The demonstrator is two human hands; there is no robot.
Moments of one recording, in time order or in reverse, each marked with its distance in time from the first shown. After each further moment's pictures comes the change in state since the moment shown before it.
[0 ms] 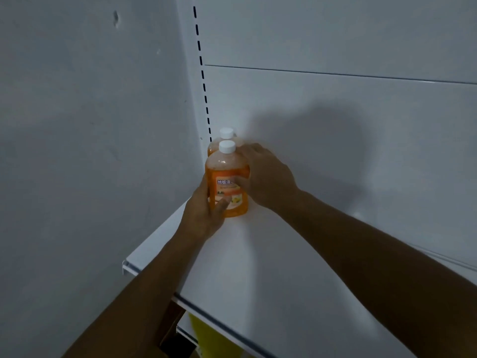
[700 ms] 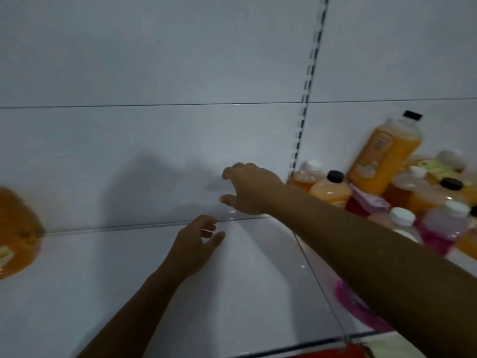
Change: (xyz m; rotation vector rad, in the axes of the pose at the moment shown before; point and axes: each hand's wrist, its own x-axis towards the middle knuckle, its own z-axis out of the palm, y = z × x) left_hand -0.098 0.142 0.272 0.175 -0.526 0.287; right_hand -0.239 0.139 -0.224 -0.453 -0.178 0.484
